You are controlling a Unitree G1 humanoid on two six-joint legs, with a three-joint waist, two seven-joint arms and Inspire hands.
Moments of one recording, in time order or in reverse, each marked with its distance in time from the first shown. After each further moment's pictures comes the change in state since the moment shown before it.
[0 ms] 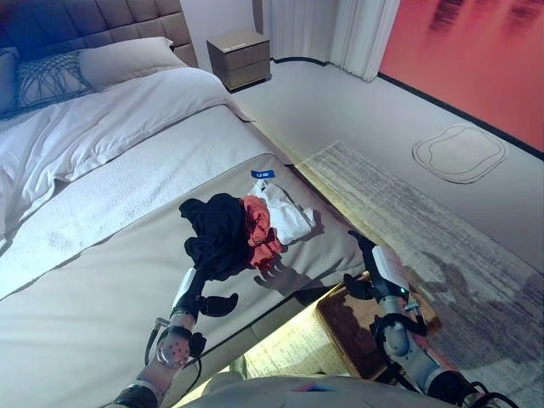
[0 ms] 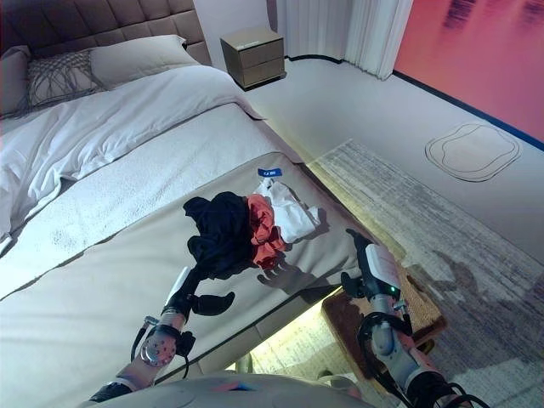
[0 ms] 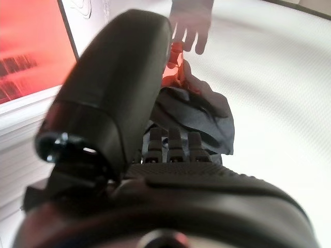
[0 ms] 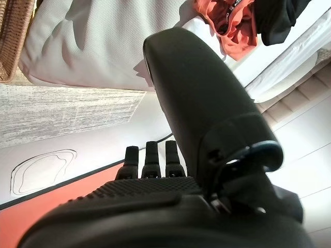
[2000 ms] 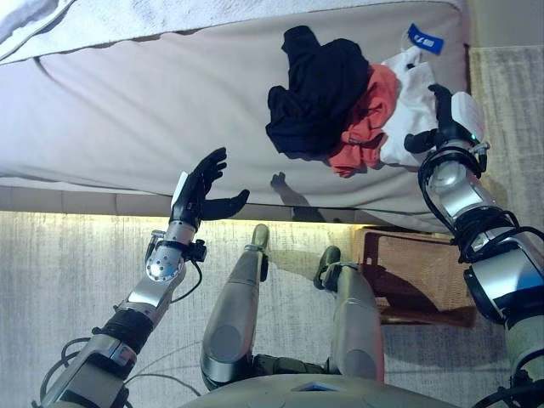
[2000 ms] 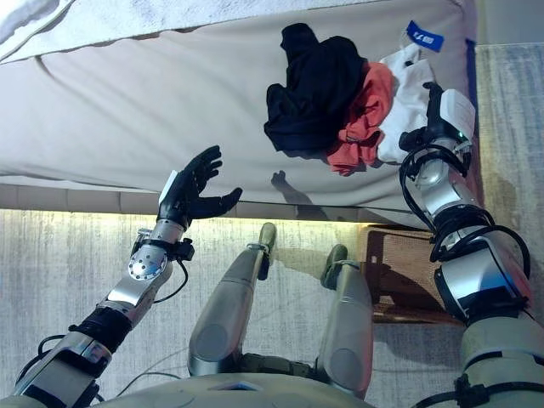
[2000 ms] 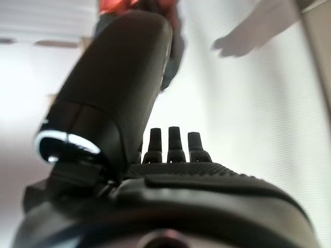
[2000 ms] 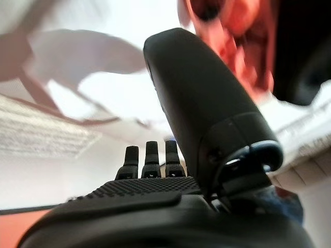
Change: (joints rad) left arm -0.284 0.176 -0.020 -0.442 -0.473 -0.072 -0.052; right arm -0.939 -0.244 0.023 0.408 0.313 0.243 0.204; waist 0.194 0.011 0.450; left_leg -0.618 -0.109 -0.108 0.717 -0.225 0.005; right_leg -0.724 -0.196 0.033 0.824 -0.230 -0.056
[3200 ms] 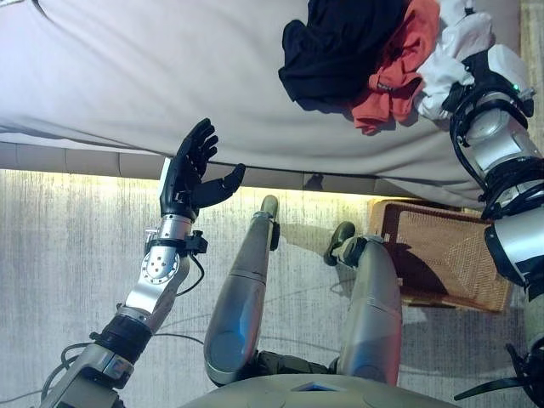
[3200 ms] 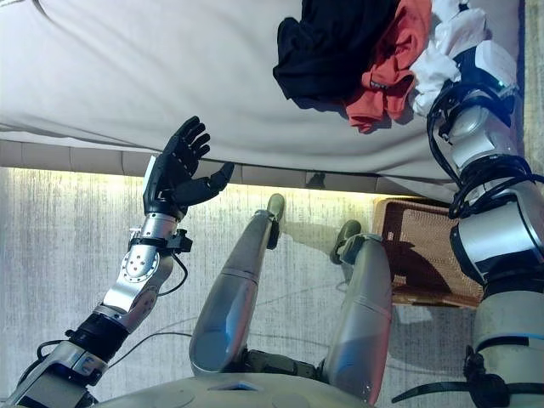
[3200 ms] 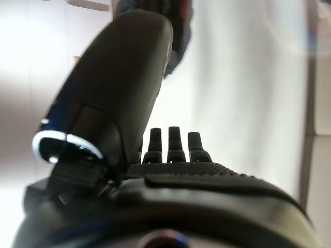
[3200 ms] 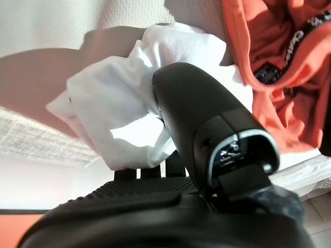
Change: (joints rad) left arm 0.072 0.003 0.018 -0.161 -0.105 -0.023 0.046; right arm -0.259 -0.087 0.120 0.155 0.003 0.093 0.190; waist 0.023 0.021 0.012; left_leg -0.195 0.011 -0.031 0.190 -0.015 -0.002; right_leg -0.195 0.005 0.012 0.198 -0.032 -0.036
